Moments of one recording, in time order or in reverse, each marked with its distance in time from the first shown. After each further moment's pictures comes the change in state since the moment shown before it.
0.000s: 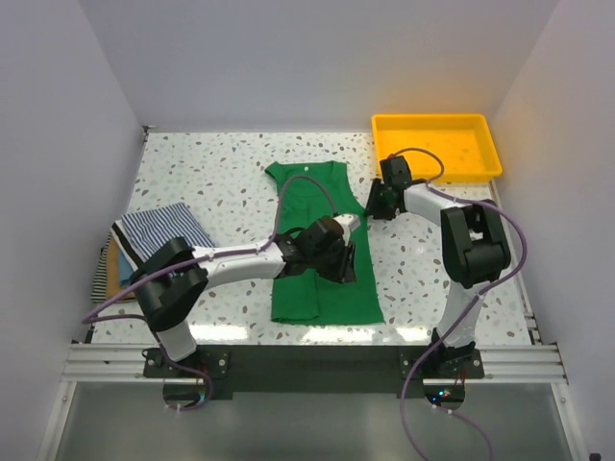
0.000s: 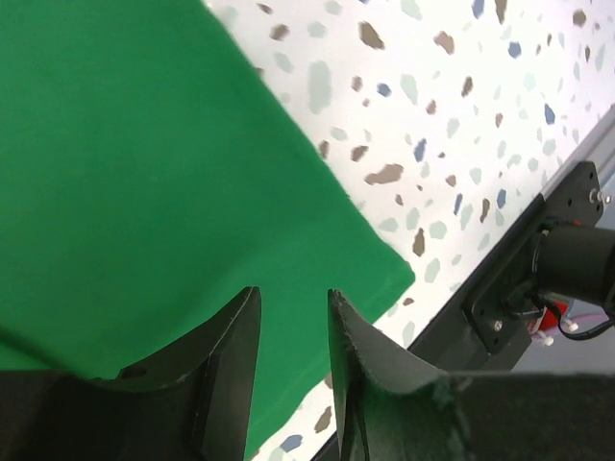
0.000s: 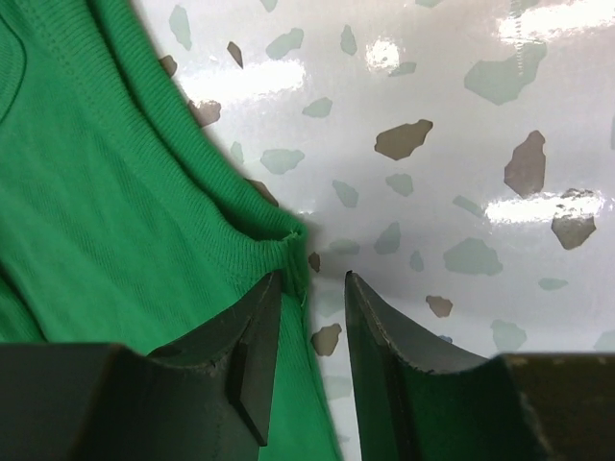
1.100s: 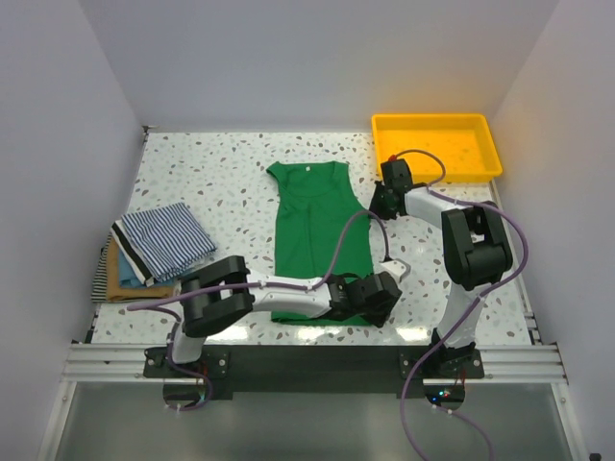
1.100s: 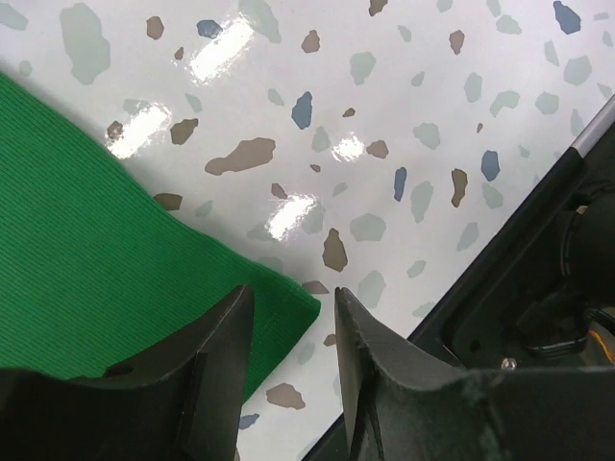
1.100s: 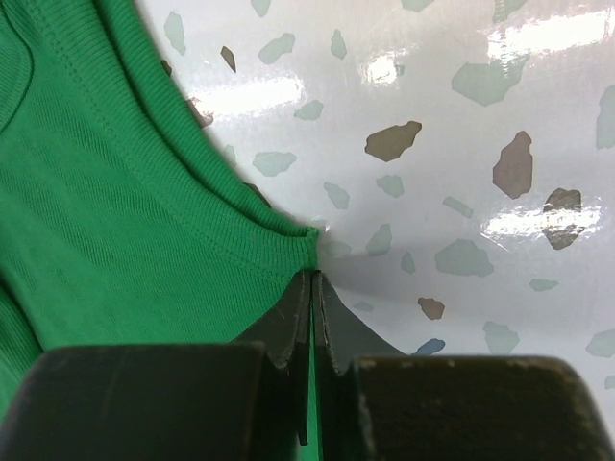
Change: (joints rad) left arm -0.357 0.243 0.210 -0.009 -0.301 0.026; right arm 0.000 -0.009 -0.045 0.057 0.022 -0.005
